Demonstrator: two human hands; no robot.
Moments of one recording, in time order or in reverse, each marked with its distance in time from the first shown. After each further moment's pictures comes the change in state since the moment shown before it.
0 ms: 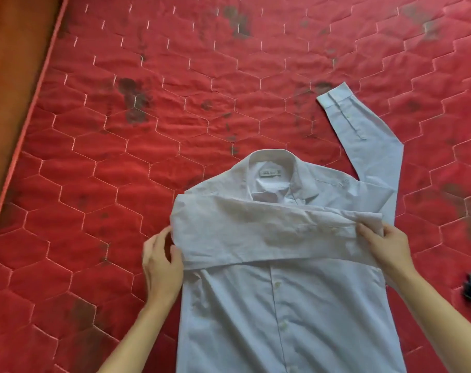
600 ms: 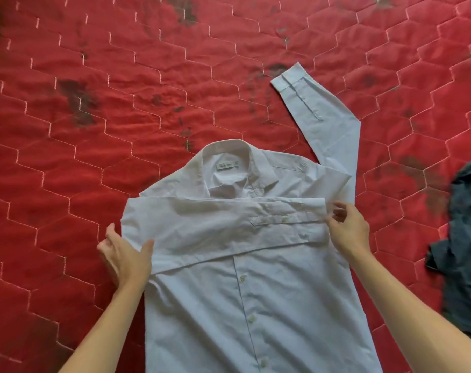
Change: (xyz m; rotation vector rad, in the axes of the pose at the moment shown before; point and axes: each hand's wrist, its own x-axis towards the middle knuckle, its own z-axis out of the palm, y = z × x) left_hand 0.019 0.032 0.031 0.187 0.024 -0.231; right_hand 0.033 0.040 -0.009 -0.214 0.048 -0.021
